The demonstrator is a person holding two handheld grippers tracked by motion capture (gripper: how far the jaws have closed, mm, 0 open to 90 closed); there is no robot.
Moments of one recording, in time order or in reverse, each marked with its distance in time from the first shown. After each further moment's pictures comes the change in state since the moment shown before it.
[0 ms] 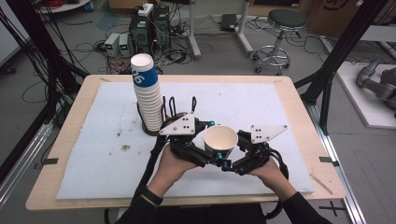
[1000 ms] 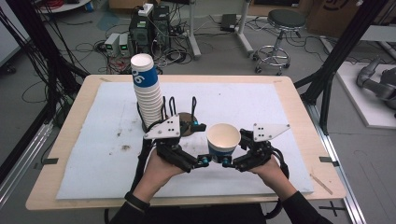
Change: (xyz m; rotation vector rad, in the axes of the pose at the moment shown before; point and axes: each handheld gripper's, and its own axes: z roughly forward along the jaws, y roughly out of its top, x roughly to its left) left arm -0.005 -0.010 -0.033 0.011 0.073 -0.024; right arm -0.003 0.002 -0.004 -0.015 -0.029 -0.011
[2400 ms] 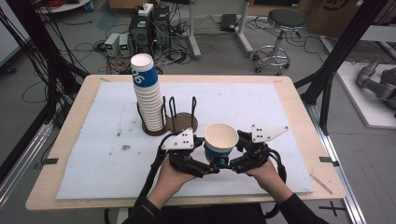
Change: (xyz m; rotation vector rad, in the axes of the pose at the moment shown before) left arm -0.004 -0.041 0.034 0.053 -0.039 -0.034; right arm 0.008 0.001 0.008 -0.059 0.019 0.036
